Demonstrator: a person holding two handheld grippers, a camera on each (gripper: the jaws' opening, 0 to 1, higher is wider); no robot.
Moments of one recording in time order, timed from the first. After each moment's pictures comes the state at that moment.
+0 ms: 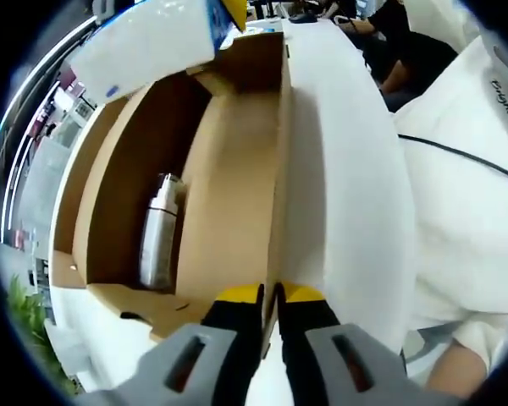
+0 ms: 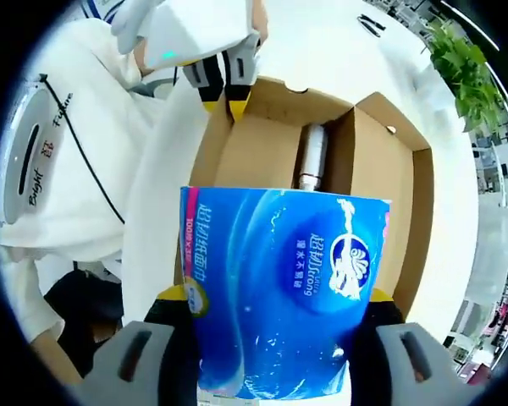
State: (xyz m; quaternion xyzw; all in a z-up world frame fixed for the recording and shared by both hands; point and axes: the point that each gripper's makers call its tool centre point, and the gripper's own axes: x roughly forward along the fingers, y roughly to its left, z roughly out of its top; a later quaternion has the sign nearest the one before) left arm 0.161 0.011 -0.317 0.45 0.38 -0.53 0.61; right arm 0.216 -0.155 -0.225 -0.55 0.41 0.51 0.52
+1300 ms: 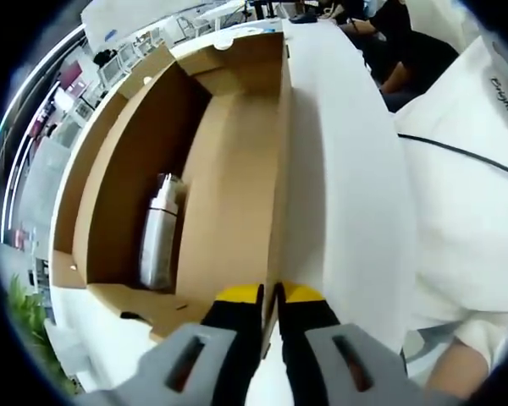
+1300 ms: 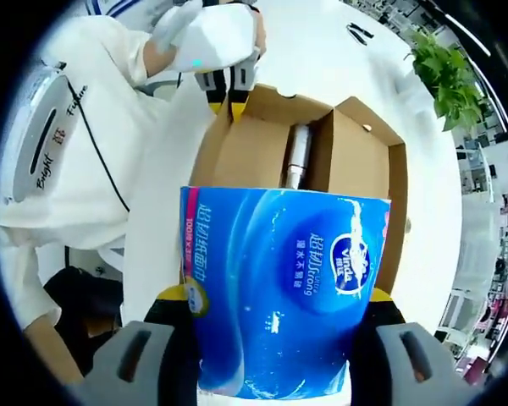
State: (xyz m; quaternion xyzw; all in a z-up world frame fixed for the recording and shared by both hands) left arm 0.160 0.010 -0.317 0.45 0.38 -0.53 0.61; right arm 0.215 -0.187 -0.189 -0.56 0.39 0.50 0.54
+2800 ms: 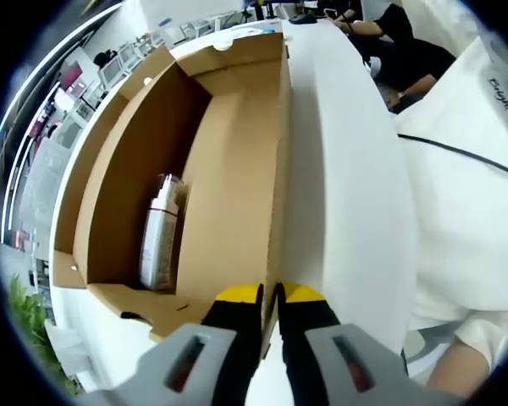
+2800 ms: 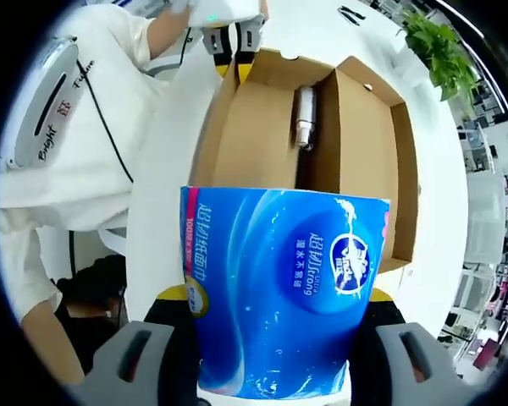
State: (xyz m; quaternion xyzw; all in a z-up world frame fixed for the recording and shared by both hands) left arm 0.160 0.010 -0.316 0.45 0.37 -0.53 0.61; right arm 0.207 -0.250 -0.209 -0.55 0.42 0.48 0.55
